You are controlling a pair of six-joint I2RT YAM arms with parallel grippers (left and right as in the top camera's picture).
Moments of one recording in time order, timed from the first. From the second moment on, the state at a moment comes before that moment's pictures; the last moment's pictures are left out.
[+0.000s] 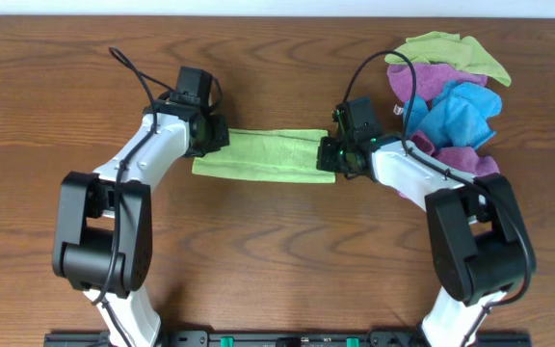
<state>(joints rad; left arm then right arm) -0.21 1.93 1.29 -0.58 0.09 -0.42 0.34 1.92 1.09 -0.31 -0.19 0.49</state>
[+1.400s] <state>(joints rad) -0.22 1.99 1.29 -0.78 0.00 -0.44 0.17 1.92 1.03 -0.30 -0.70 0.38</state>
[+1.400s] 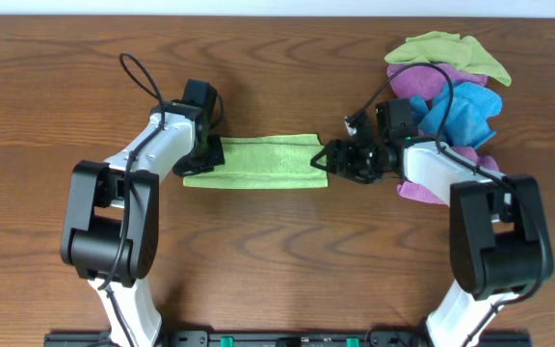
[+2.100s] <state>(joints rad) -0.22 1.98 1.29 -0.80 0.00 -0.44 0.19 2.02 1.04 -0.22 -0.78 0.40</state>
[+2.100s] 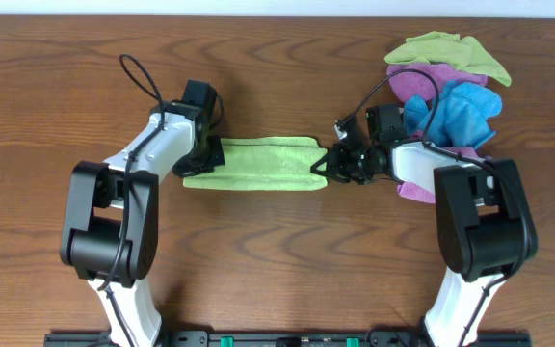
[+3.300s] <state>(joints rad) -0.15 1.02 1.46 -1.47 0.05 -0.41 0.52 1.88 1.30 -0.73 0.21 0.64</state>
